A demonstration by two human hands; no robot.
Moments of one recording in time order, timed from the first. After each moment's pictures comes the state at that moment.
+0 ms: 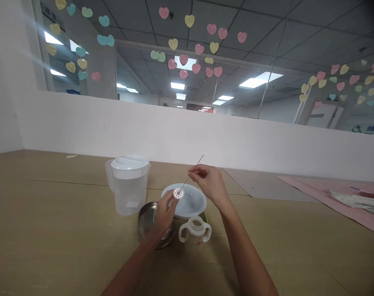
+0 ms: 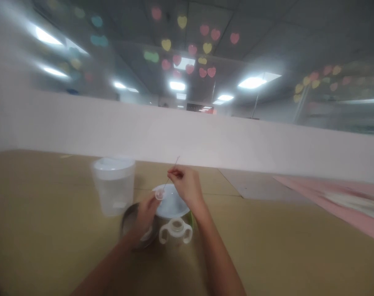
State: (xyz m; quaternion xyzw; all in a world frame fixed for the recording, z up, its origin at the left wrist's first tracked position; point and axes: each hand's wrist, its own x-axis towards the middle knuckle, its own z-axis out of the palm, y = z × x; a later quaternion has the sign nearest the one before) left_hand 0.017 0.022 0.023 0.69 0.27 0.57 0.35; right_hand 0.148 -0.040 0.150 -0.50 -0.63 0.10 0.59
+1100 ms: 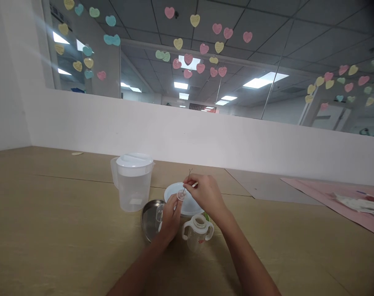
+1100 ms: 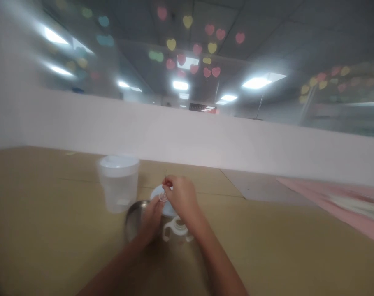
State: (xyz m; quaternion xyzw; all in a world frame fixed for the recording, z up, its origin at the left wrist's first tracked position) left_hand 0.022 -0.004 0.023 0.67 0.34 0.58 0.31; right_hand 0.122 -0.056 0.140 -0.59 -0.70 -0.04 0.40
